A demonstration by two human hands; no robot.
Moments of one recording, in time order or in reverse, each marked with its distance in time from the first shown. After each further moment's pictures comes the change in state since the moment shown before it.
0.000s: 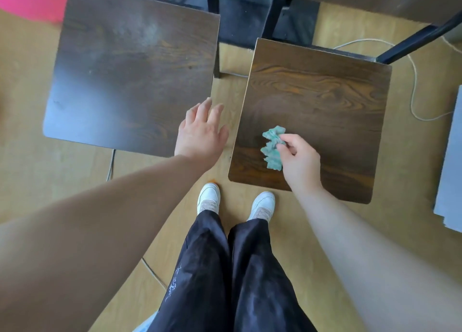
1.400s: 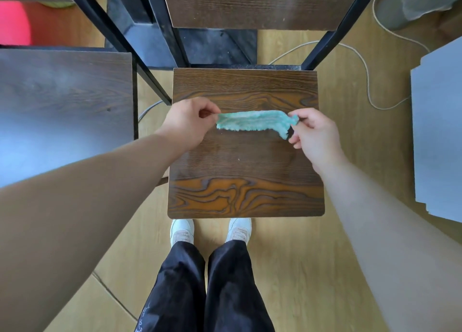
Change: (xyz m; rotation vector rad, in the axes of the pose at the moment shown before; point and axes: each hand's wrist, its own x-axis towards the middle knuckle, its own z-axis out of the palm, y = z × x) left_hand 0.099 0.150 -0.015 -0.372 -0.129 0.013; right_hand 0.114 0.068 -0.146 0.254 0.076 0.114
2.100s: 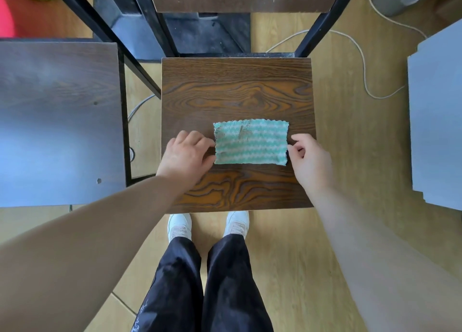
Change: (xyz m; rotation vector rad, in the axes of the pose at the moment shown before) left_hand -0.042 -0.067 0.067 0.510 0.002 0.298; right_hand -0.038 0.070 0.003 -0.452 0.051 -0.060
